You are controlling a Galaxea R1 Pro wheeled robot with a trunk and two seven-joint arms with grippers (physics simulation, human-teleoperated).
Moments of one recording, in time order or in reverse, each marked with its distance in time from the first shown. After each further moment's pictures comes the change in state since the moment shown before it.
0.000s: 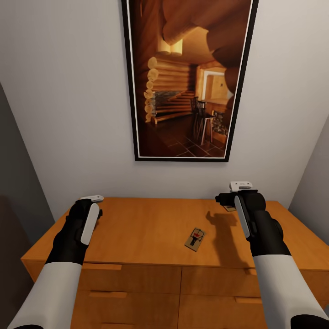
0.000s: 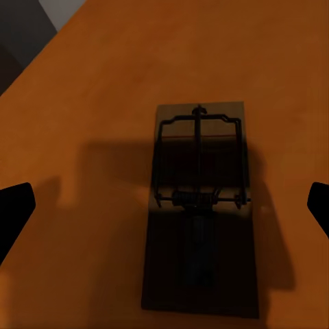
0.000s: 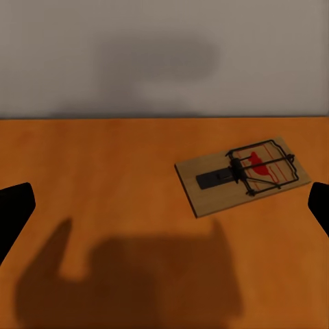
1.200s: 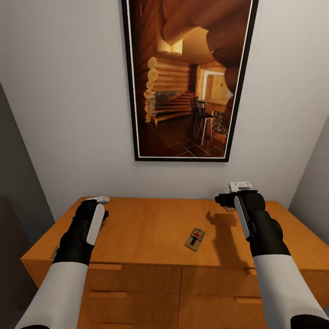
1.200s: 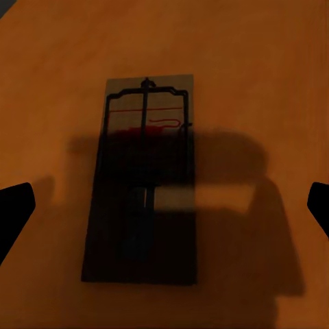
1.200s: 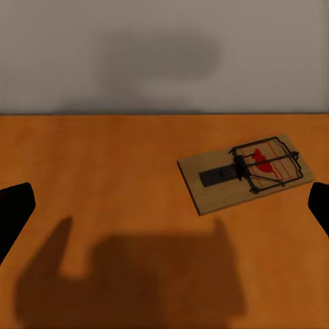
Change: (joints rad) left arm 0.000 -0.045 0.003 0.016 0.001 0.000 0.001; right arm 0.000 0.000 0.001 0.007 -0.001 0.000 0.003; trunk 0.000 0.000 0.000
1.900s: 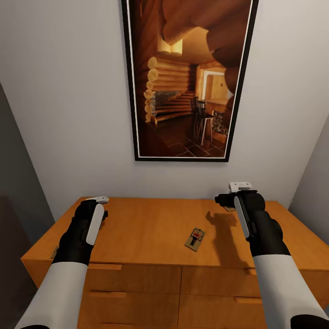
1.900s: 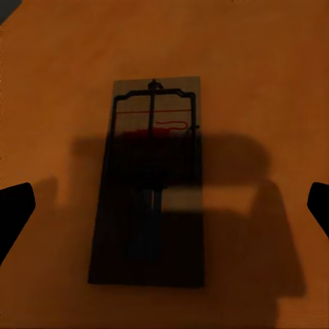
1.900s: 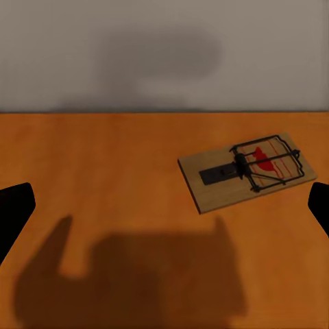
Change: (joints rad) left arm 0.000 0.001 0.007 -0.001 -0.004 -0.003 0.001; right arm 0.000 0.000 0.000 0.004 -0.001 0.000 0.000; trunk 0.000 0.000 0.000
